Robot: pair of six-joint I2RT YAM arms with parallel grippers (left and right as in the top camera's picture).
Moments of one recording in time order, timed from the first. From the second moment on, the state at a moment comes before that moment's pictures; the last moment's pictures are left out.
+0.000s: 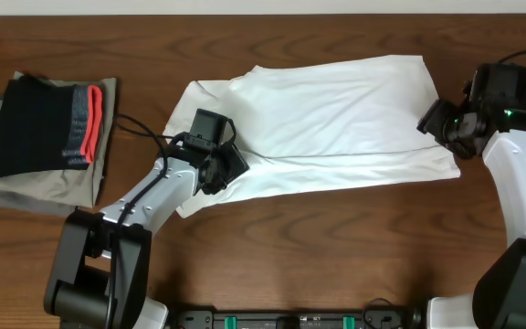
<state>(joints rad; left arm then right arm) -0.32 1.67 0.90 -0.42 0.21 -0.91 -0.16 1.60 1.22 -0.75 -0.12 0.45</state>
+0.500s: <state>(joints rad) -0.32 1.71 0.90 -0.41 0.21 -0.92 -0.16 1.60 1.22 -0.75 -0.12 0.44</state>
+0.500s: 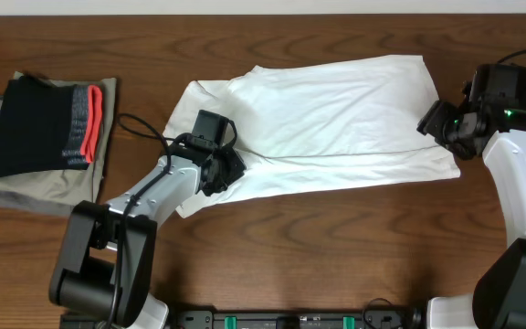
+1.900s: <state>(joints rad) -0.32 1.71 0.97 0.02 0.01 -0.74 -0.16 1.60 1.22 -0.80 -0.12 0.44</state>
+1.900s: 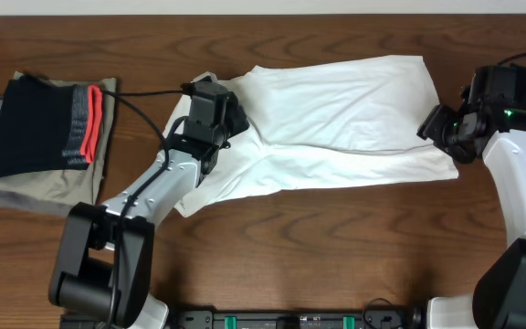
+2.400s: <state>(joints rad) -0.32 1.73 0.97 -0.26 0.02 -0.64 -0.10 1.60 1.22 -0.85 -0.24 0.41</state>
